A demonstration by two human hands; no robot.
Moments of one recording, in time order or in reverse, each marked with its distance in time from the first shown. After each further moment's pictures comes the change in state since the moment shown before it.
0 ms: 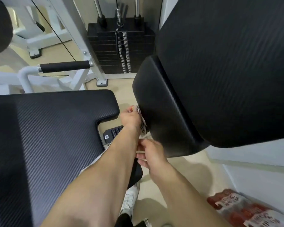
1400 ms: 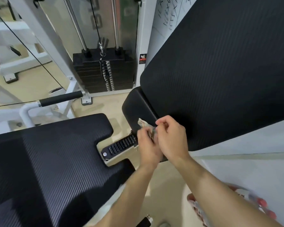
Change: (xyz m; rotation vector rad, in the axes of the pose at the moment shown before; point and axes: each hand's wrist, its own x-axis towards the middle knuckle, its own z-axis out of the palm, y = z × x) left_hand -0.151 0.039 -0.031 0.353 -0.449 0.571; right_hand -0.108 -0.096 -0.032 -0.554 0.509 -0.770
